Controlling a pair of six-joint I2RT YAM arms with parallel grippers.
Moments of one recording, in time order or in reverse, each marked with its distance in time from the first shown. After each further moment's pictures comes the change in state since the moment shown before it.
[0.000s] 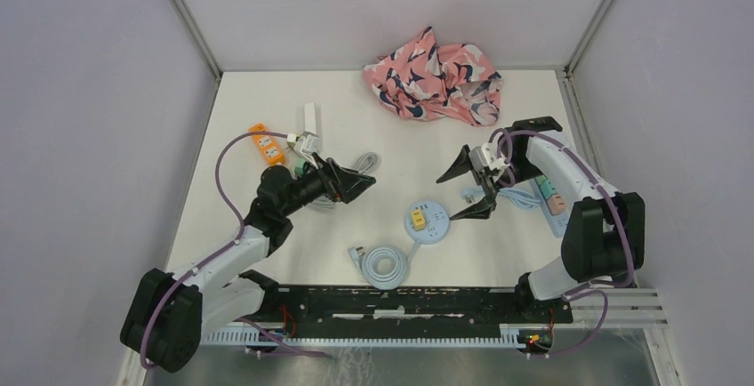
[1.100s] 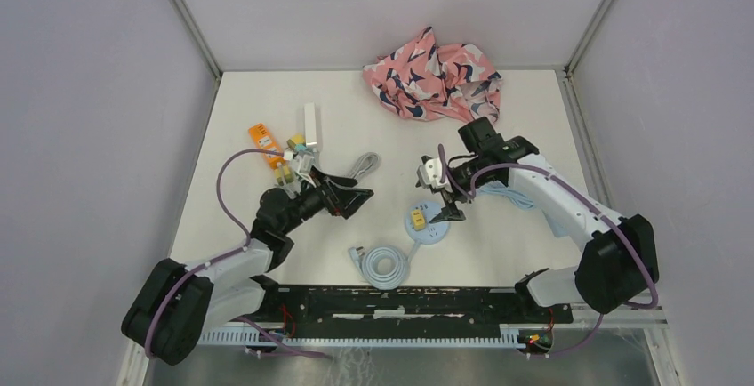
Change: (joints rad) left arm -0.015 0.034 -0.183 0.323 -0.046 0.042; right arm 0.308 -0.145 -0.061 0.694 0.422 0.787
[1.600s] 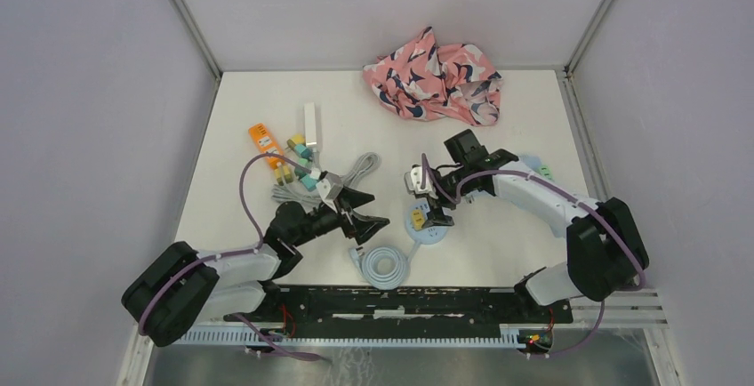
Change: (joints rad) left arm -0.227 0.084 -0.059 0.141 -0.027 0.290; right arm 0.059 0.059 -0.158 0.288 0.098 0.172
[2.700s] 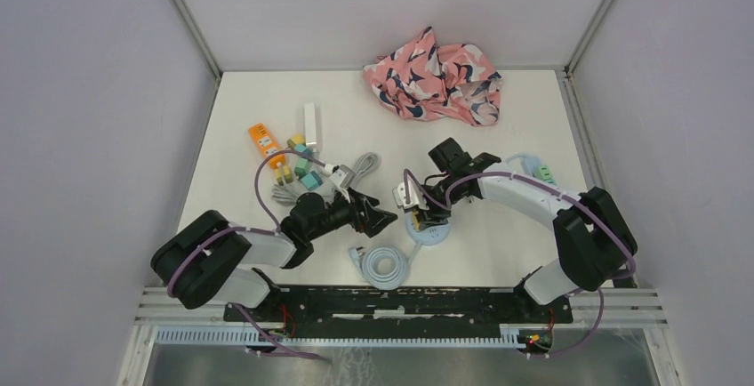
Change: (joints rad) left arm -0.038 0.238 0.066 -0.003 -0.105 -0.095; right arm 0.105 0.092 0.008 -0.018 0.145 -0.024
